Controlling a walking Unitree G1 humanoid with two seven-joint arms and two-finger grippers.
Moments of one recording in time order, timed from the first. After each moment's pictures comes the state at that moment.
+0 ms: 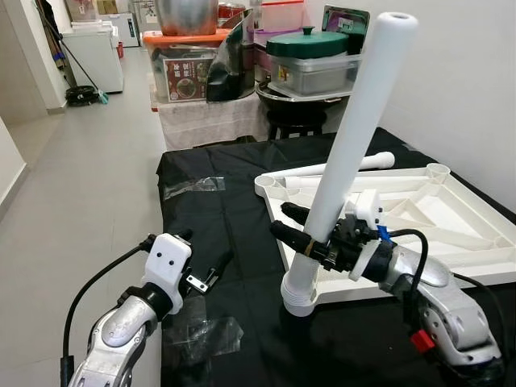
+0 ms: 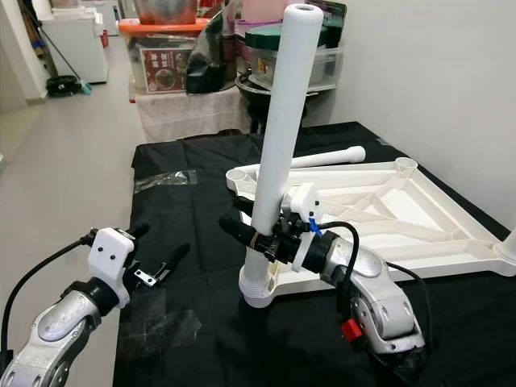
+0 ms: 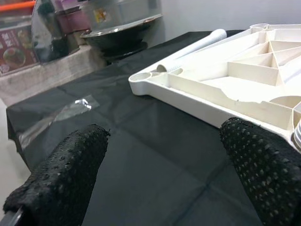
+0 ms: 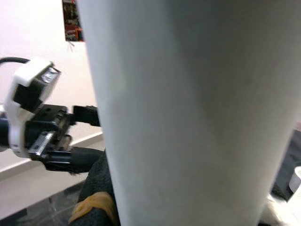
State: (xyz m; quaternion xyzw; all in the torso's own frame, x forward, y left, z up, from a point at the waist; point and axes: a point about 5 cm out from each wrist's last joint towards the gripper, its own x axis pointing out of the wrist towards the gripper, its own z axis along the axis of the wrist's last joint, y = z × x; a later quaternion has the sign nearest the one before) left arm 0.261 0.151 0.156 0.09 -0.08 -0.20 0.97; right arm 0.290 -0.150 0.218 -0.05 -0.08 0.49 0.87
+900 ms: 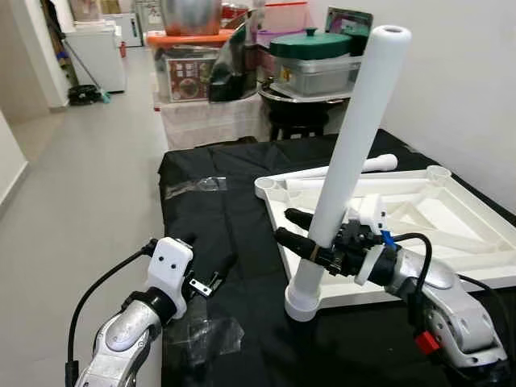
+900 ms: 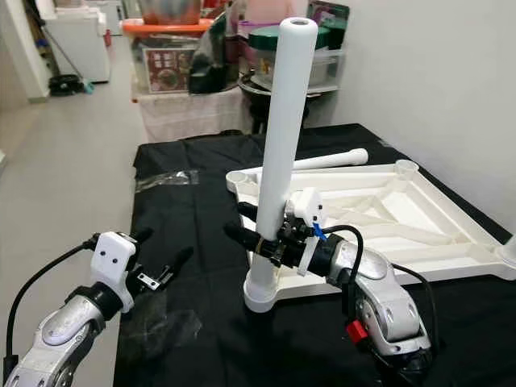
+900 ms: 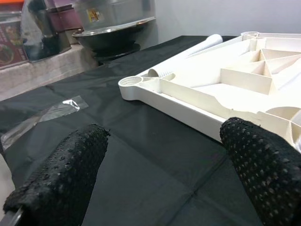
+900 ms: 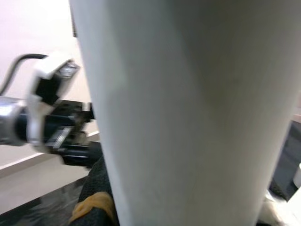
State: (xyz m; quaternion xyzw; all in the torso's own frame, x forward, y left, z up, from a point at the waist) left arm 0.262 0.144 0.155 0.07 -0.08 -0.21 0.97; right arm 0.274 -0.143 0.213 -0.04 -0.07 0.52 0.85
